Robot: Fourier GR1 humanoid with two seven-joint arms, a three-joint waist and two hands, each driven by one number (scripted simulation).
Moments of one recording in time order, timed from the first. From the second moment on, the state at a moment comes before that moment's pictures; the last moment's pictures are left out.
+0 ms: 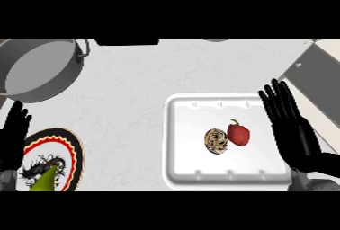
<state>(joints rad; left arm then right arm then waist) -0.02 0.53 -0.02 -1.30 0.37 0.34 -0.03 -0.05 -0.32 0.19 -1.66 -0.48 -0.07 -0.23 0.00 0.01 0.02</state>
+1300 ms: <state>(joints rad) -0.04 0.40 -0.18 -1.33 0.41 0.19 0.19 0.57 -0.61 0.17 -2.20 0.36 -0.58 0.36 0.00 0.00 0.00</state>
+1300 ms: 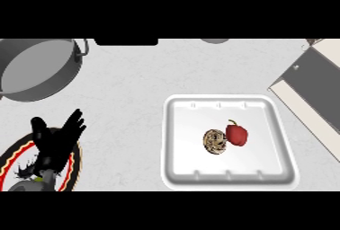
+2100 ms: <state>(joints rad) -0.10 0.37 -0.19 -1.30 0.38 0.18 0.22 0.07 -0.46 0.36 -2.13 0.86 -0.22 1.13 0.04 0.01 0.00</state>
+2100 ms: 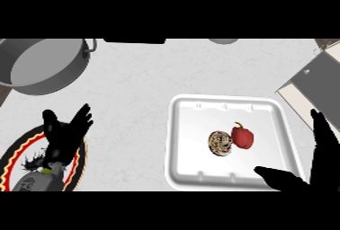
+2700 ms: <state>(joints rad) -0.06 0.37 -0.17 -1.31 0.37 0.16 0.21 -0.15 -0.18 0.40 -1.81 1.03 -0.07 1.20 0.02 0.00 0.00</state>
